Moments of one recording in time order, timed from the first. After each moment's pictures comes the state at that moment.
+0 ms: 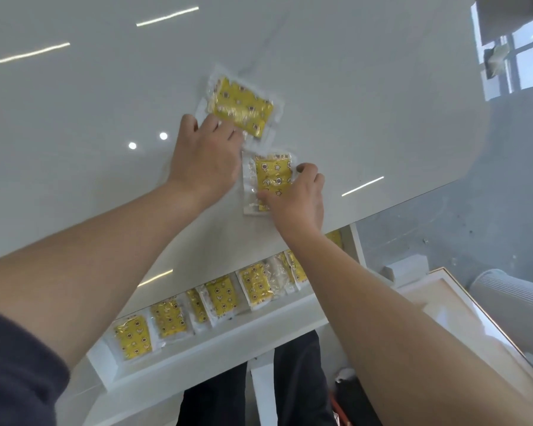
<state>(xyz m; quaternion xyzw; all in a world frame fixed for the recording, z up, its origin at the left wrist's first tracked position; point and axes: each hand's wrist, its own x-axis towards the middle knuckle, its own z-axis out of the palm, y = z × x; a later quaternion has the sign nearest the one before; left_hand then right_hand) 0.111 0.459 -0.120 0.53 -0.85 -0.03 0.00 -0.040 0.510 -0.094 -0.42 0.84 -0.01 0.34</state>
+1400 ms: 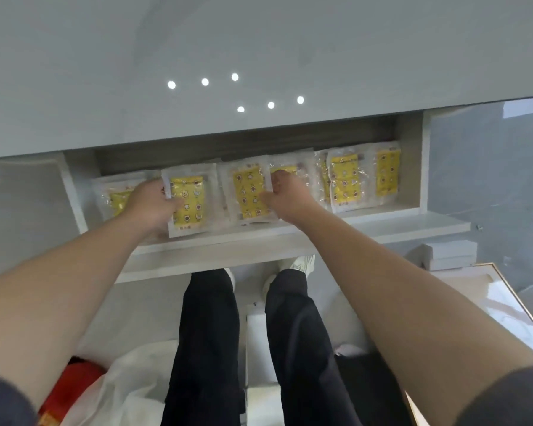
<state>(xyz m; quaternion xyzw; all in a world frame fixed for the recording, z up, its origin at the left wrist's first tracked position) 0.190 0.767 -0.214 0.82 -0.29 -0.49 -0.03 -0.040 0.698 -0.202 -0.53 0.62 0.13 0.56</state>
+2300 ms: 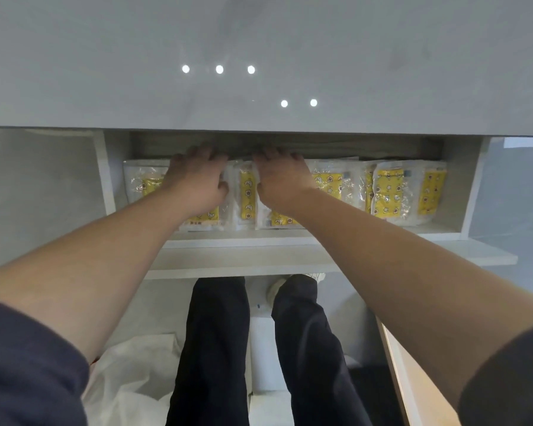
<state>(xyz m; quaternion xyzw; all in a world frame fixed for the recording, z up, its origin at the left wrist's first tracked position) 0.205 0.748 -0.236 0.69 -0.62 -0.34 -0.17 0.050 0.685 -0.232 -0.83 0.41 0.28 0.26</state>
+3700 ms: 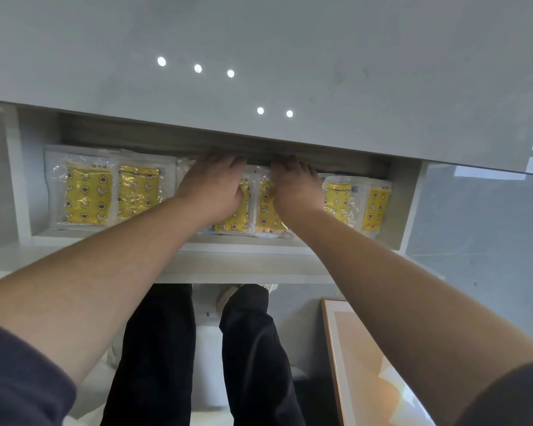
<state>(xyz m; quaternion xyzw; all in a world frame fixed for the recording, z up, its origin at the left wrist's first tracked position) 0.104 0.720 -0.244 0.66 -0.67 -0.33 -0.07 -0.047 0.660 -0.229 -0.81 0.49 0.26 0.20</state>
